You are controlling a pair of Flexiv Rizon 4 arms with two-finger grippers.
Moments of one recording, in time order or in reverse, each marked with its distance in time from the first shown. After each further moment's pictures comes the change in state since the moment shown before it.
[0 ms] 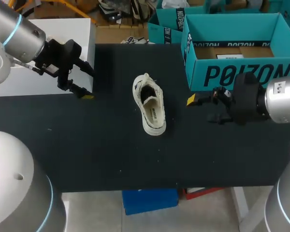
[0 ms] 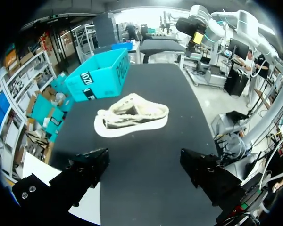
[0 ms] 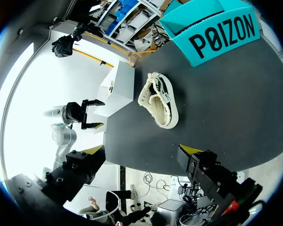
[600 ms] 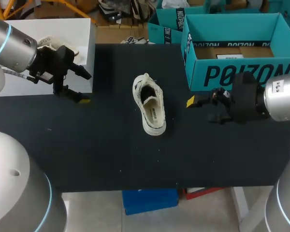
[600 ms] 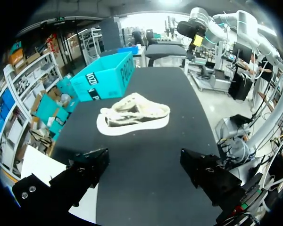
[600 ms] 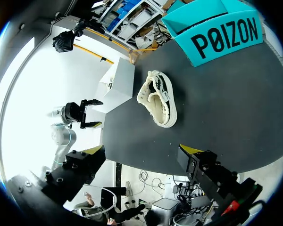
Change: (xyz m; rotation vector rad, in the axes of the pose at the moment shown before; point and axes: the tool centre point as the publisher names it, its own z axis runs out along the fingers) left arm 0.006 0.012 -0.003 0.038 -0.046 -0.018; right arm -0.004 0.000 0.002 0.036 -0.022 -0.054
